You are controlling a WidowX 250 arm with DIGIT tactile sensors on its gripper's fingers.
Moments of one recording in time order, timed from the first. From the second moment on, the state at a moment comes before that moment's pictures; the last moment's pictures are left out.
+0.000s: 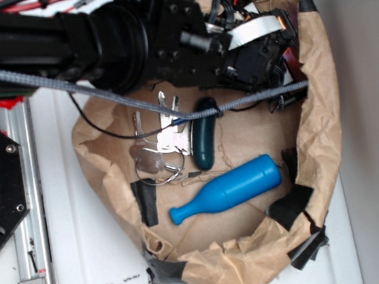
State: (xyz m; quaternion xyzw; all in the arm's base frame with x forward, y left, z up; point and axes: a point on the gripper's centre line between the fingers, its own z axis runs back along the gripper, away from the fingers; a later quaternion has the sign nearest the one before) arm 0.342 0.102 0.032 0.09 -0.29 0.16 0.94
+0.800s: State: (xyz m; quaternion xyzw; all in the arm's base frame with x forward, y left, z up) arm 0.292 0.049 0.099 0.03 -0.21 0.16 0.96
